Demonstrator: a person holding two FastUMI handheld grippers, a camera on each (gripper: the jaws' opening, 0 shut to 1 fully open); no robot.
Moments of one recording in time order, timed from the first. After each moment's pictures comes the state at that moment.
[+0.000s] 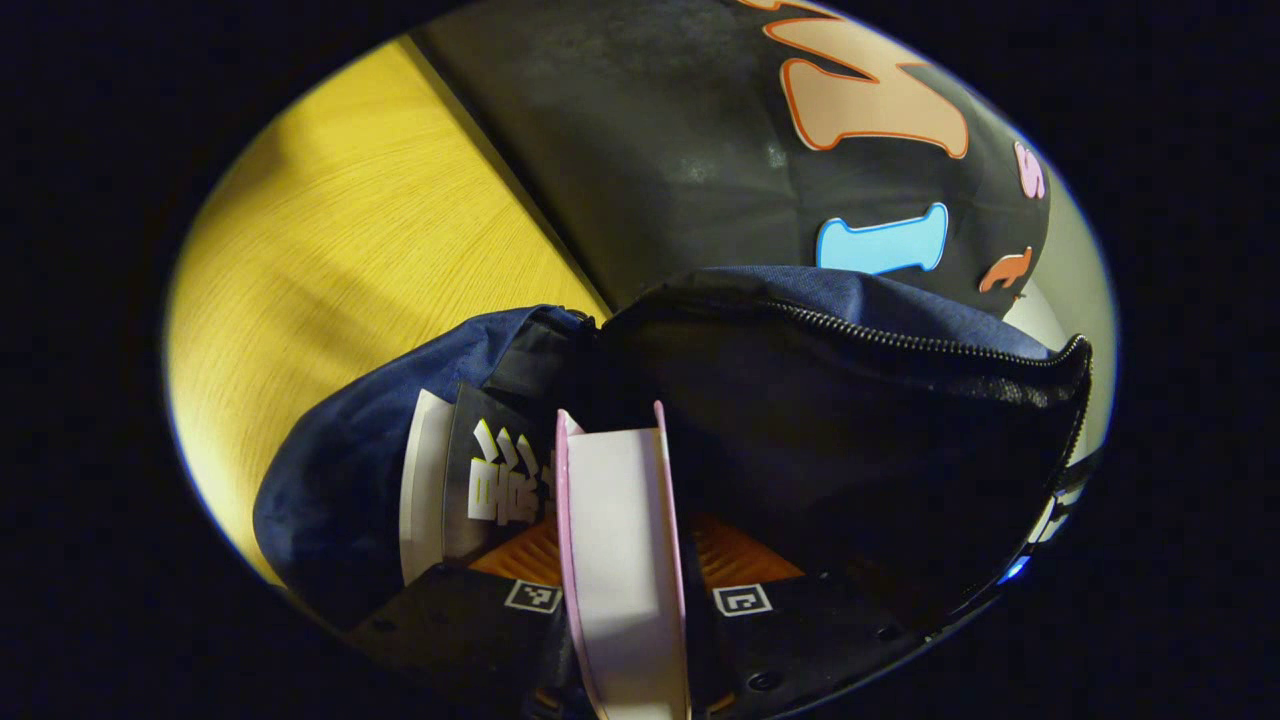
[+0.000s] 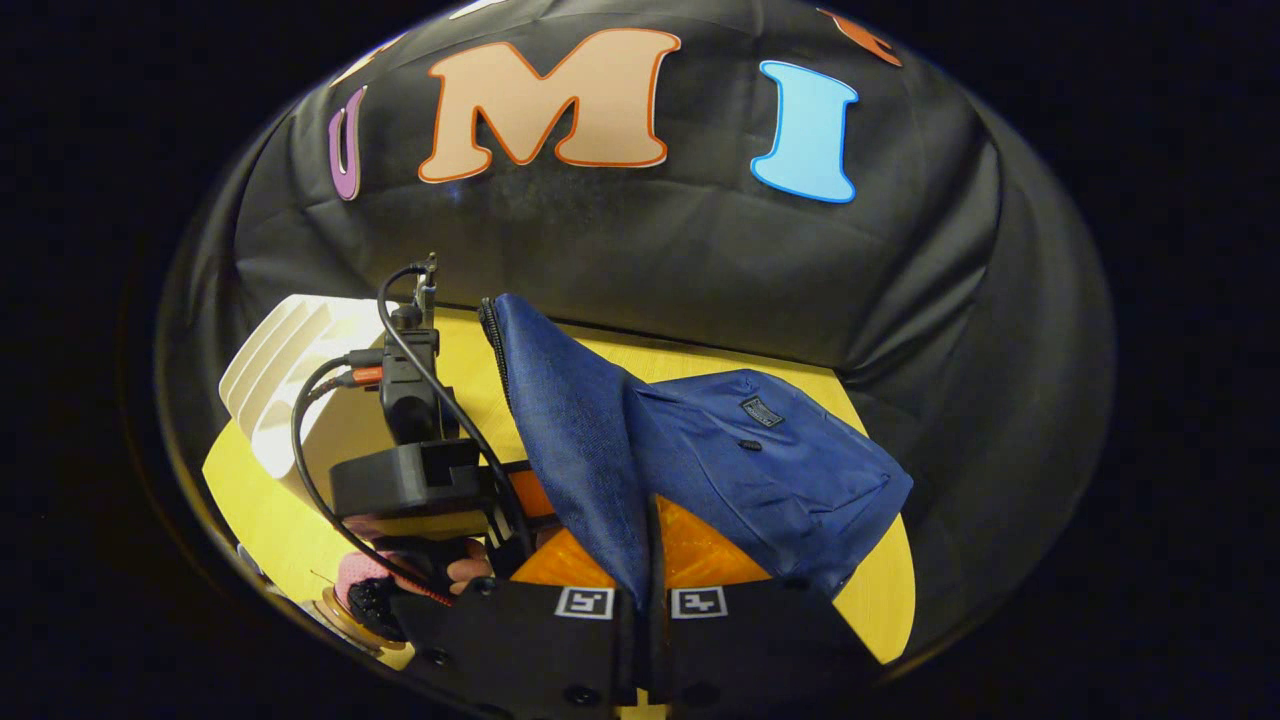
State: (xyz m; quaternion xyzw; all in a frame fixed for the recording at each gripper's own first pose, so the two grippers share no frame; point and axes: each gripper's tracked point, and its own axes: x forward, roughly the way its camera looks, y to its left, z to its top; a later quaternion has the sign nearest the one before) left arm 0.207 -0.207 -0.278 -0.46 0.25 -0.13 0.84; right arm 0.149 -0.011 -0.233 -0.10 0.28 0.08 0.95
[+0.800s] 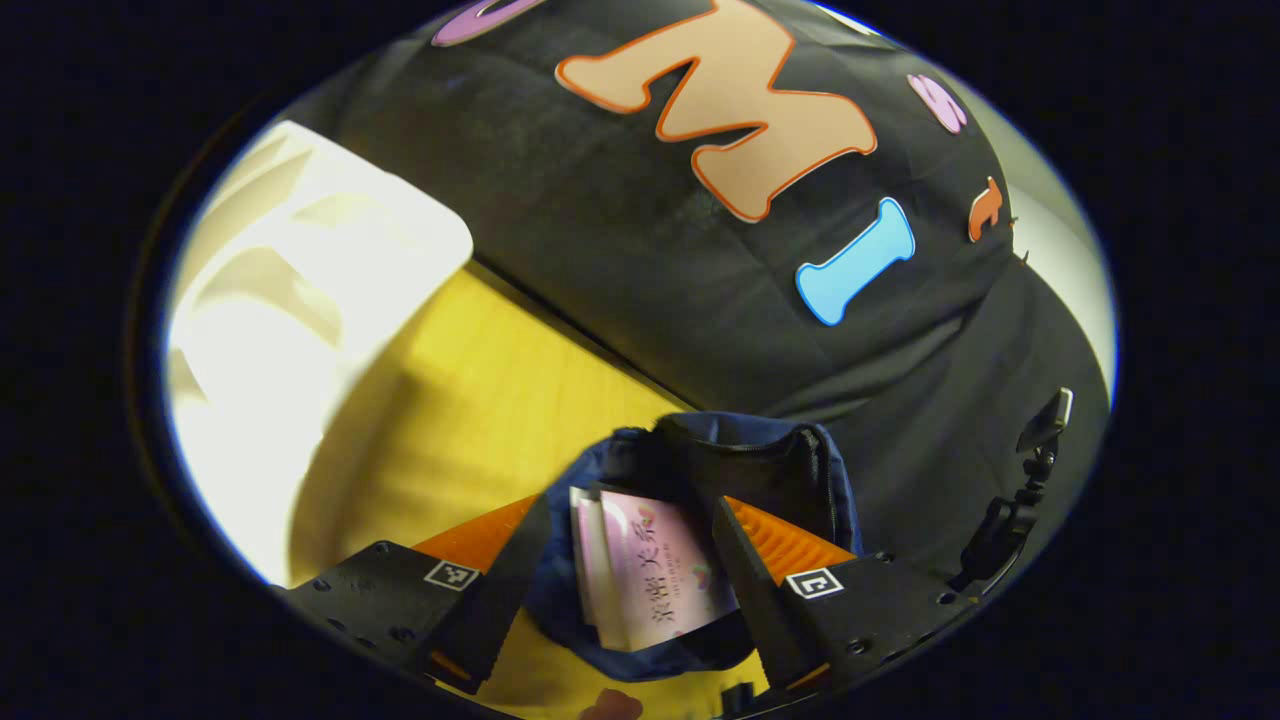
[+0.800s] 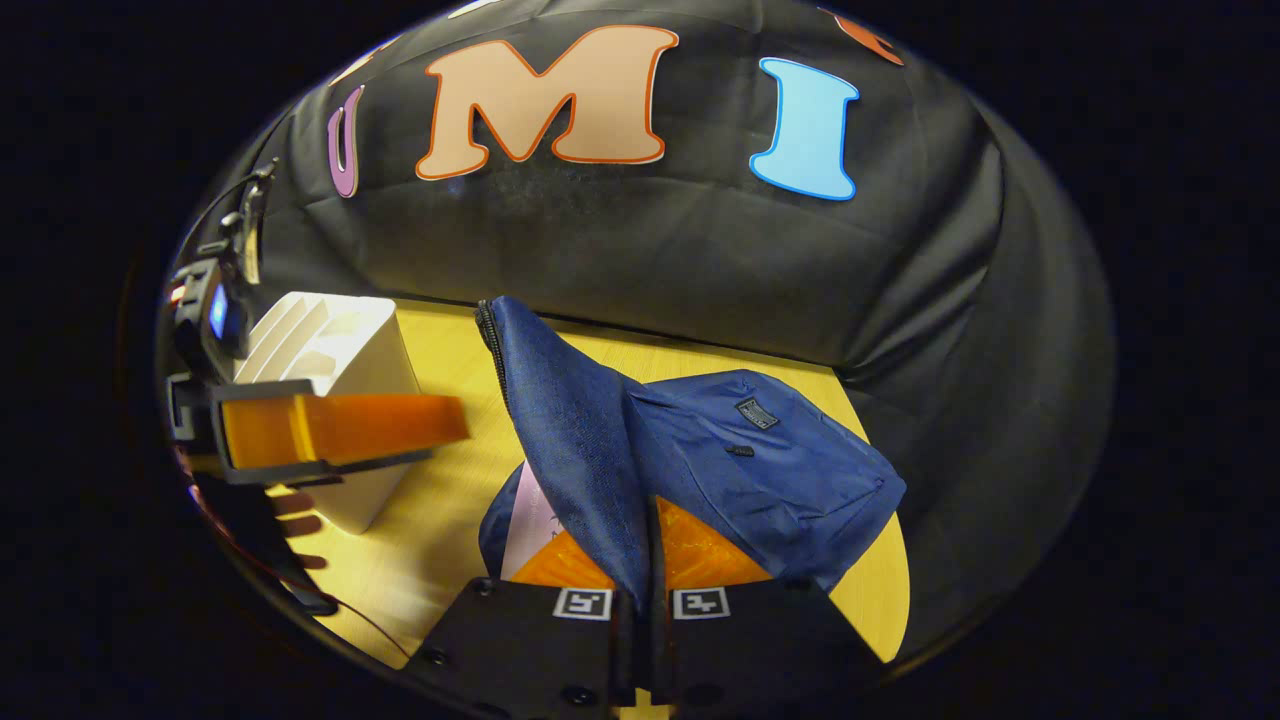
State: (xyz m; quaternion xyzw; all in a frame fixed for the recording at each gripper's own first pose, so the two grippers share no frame) left arm 0.116 -0.091 -0.185 -0.26 0.19 0.00 0.95; right arm 0.148 -0.014 -0.233 -0.11 0.29 0.08 0.95
